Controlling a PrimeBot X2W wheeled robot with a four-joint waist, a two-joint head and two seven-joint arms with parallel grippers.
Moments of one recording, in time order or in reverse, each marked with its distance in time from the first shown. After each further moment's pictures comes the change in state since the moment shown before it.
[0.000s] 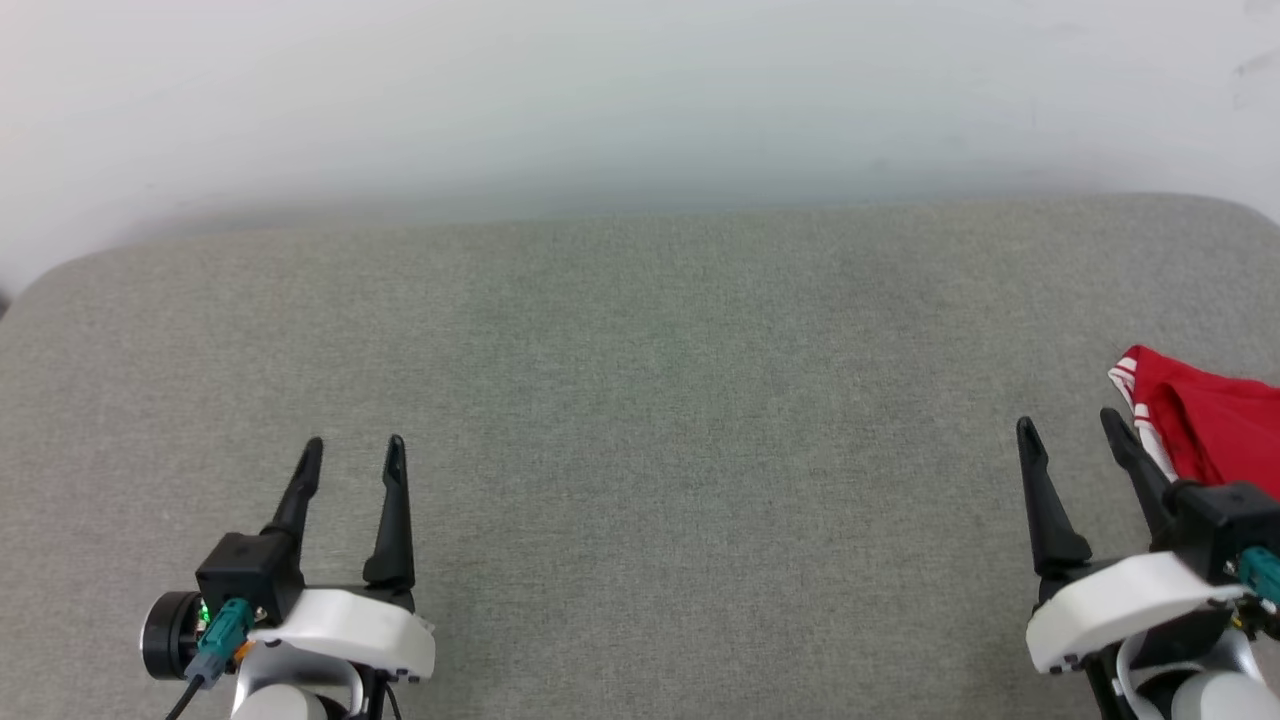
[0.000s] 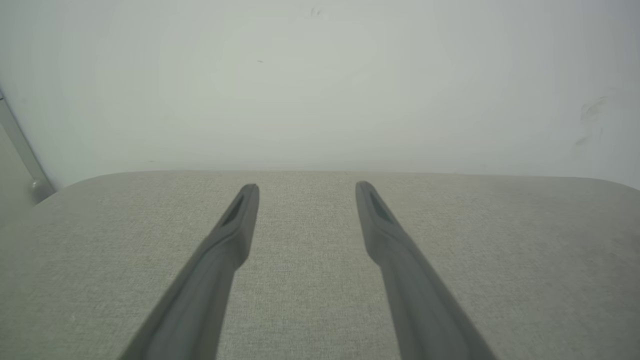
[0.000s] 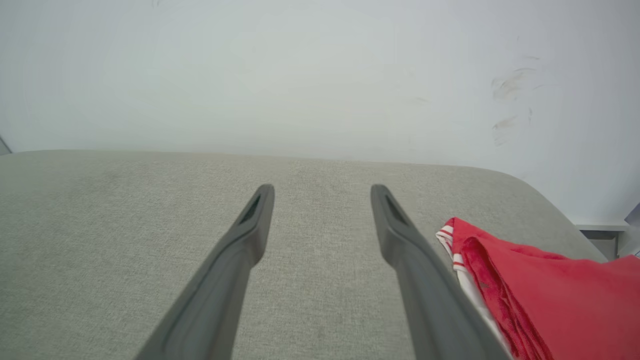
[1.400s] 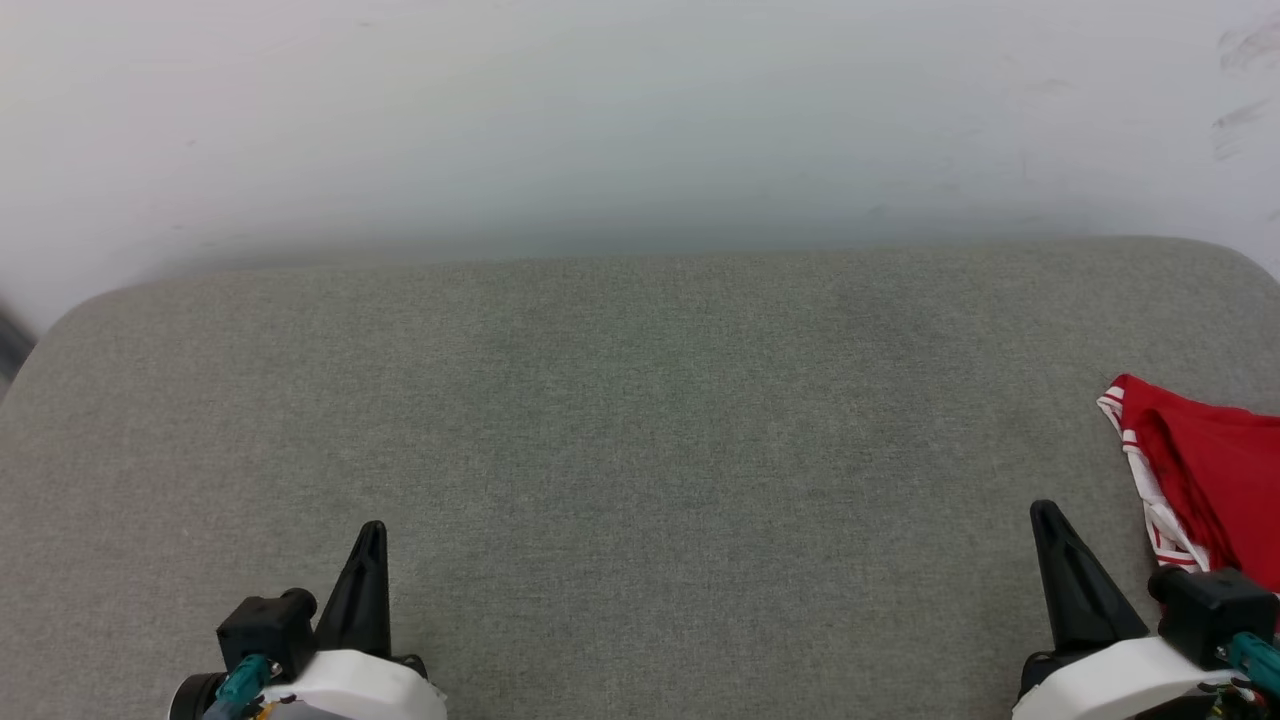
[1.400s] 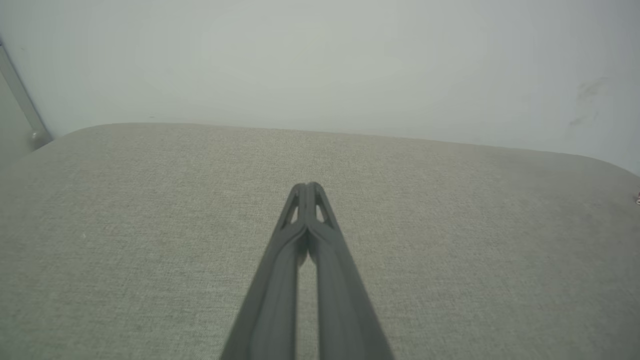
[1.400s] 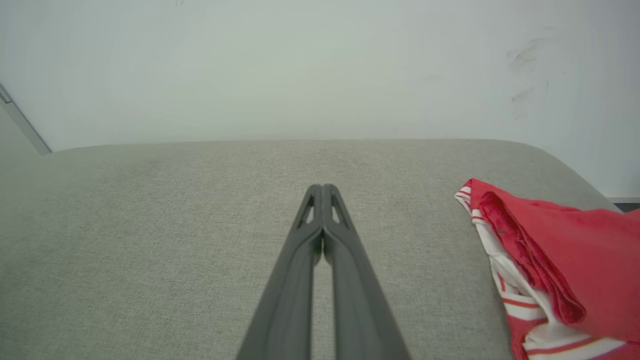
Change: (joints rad) left arm 0.094 -0.056 0.031 0.064 0.020 -0.043 0.018; right arm 0.168 0.011 0.037 -0.070 0.055 0.000 -0.001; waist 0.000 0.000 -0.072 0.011
